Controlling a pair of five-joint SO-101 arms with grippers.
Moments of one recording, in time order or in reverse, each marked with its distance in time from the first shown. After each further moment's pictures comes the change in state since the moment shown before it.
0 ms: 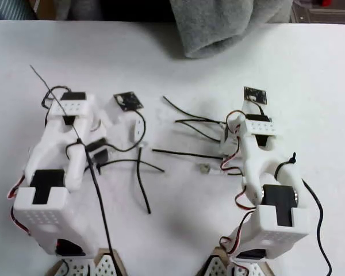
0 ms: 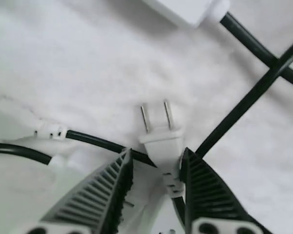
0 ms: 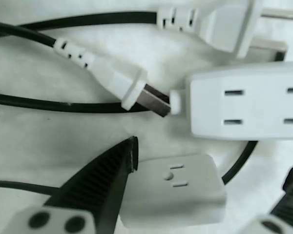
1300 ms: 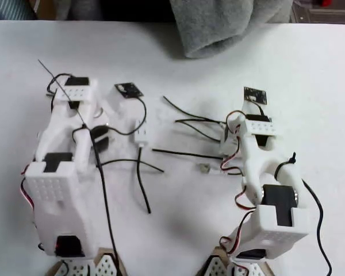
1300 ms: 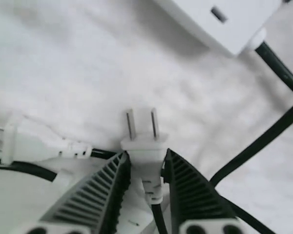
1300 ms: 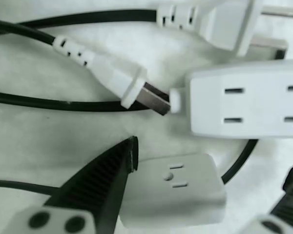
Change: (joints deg) left arm 0.0 18.8 -25.0 10.5 2.5; right arm 0.0 0.0 0.3 0.0 0.0
